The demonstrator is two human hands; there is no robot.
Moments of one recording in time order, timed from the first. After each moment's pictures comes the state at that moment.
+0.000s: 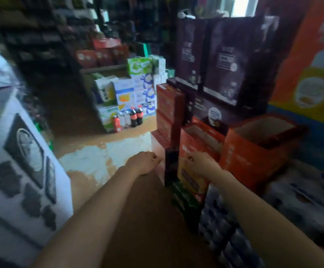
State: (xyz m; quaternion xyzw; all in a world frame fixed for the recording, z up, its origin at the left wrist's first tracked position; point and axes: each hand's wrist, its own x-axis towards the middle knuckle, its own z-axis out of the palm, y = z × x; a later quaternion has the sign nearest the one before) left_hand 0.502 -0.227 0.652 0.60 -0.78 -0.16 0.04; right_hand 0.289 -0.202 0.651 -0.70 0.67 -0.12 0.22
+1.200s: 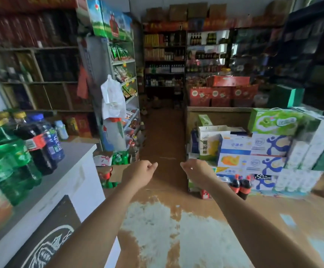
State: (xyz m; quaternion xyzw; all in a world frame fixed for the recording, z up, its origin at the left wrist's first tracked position) left_hand 0.946 -0.867 0.718 0.86 -0.49 -0.02 0.18; right_hand 0.769 -0.979 0.727 -0.87 0.41 -0.15 0.22
